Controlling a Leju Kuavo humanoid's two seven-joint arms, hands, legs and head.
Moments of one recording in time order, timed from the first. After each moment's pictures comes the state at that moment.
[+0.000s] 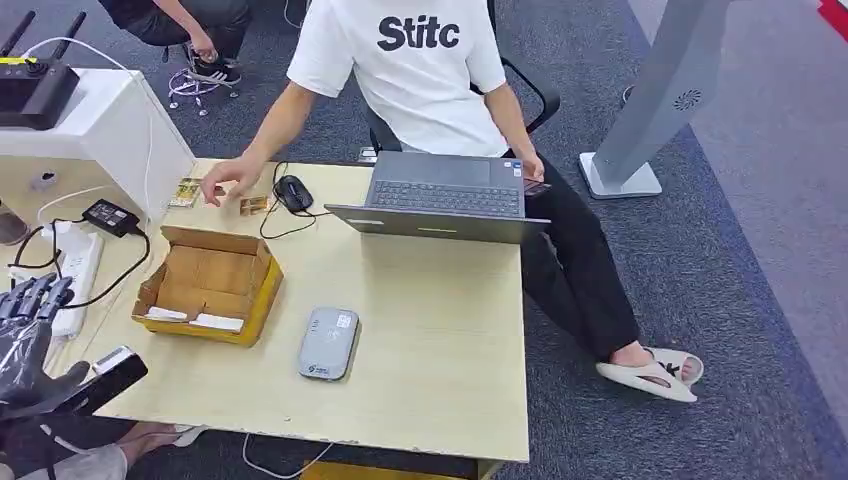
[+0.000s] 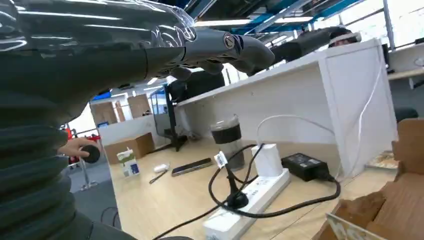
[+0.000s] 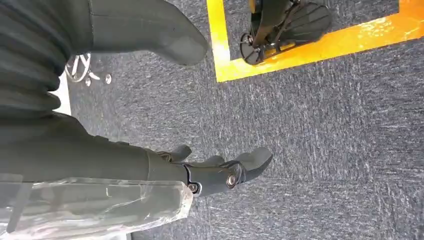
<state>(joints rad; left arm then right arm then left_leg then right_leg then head) 0.13 0.54 0.09 -1.48 -1.07 -0.03 0.05 -0.05 0.17 -1.13 -0.27 1.06 -0.24 -0.14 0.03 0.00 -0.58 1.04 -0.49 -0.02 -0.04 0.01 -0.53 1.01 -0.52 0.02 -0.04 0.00</state>
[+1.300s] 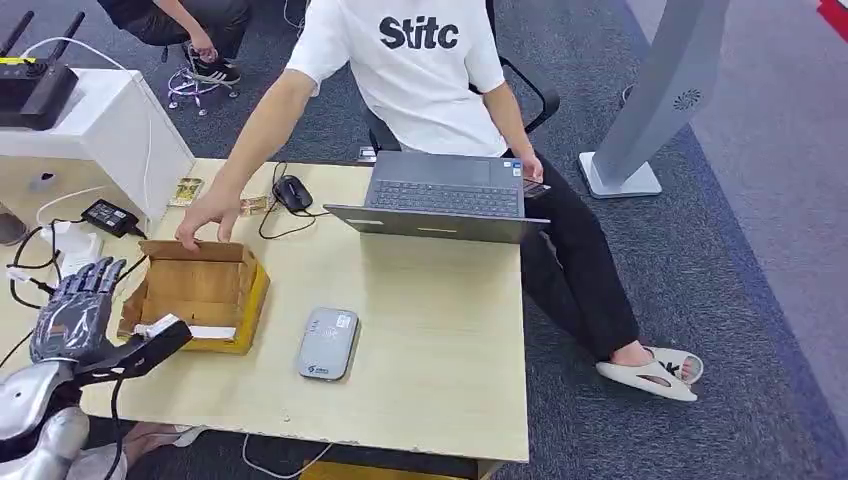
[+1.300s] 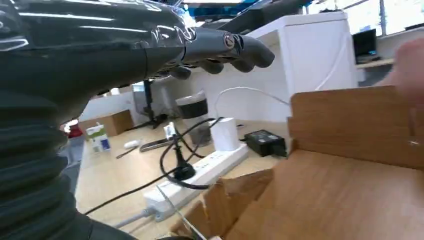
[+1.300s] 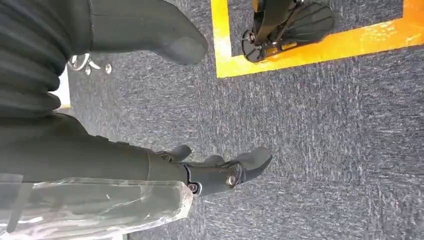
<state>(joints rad) -0.14 0.40 -0.02 -1.13 -1.12 0.05 -0.08 -0.06 0.17 -1.13 -0.27 1.11 -0.23 -0.14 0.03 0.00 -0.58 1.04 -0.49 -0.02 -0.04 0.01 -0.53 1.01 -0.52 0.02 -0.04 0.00</state>
